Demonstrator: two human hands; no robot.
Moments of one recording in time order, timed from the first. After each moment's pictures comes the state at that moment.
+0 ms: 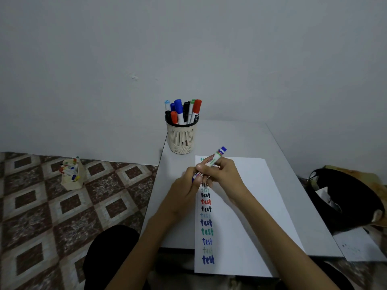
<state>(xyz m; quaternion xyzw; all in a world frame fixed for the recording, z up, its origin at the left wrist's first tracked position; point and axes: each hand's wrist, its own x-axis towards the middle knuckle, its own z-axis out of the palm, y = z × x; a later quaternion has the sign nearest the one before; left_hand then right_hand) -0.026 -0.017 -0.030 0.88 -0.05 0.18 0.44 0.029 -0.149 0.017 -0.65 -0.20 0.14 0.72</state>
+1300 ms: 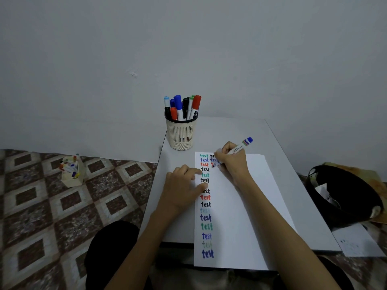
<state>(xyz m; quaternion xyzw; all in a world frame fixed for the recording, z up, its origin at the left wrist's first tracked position) -0.017 -0.014 -0.034 0.94 -0.03 0.22 0.26 0.084 -0.162 -0.006 -0.67 -0.09 0.05 0.73</state>
